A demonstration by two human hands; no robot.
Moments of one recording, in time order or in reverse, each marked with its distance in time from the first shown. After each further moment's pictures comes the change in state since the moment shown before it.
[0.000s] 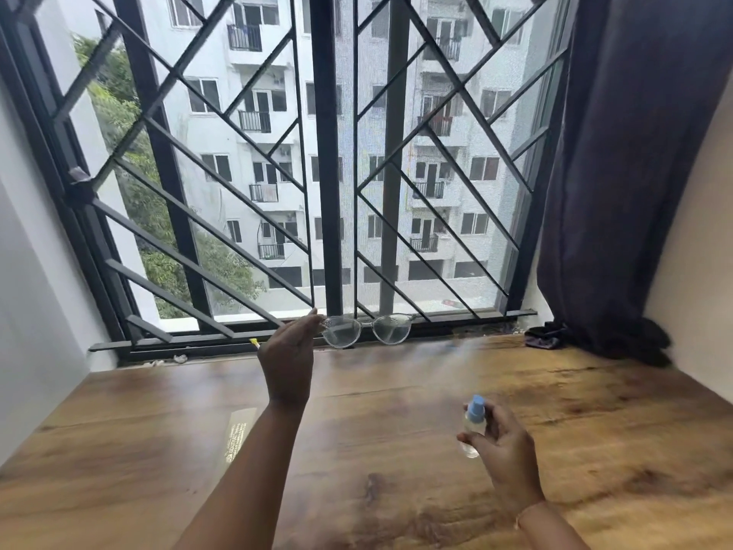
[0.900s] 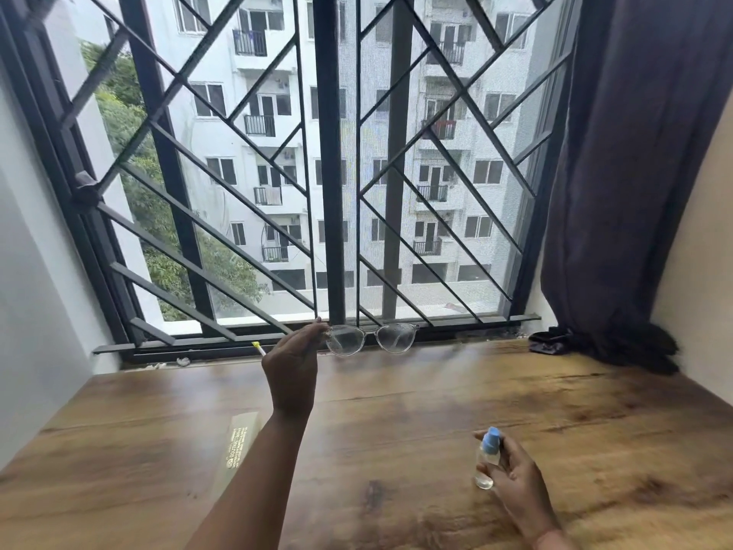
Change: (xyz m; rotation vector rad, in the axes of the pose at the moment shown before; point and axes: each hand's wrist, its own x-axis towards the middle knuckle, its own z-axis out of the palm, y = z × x) left_hand -0.009 0.000 0.004 -0.068 0.015 -0.021; right_hand -0.005 0.061 -0.014 0.000 -0.147 0.164
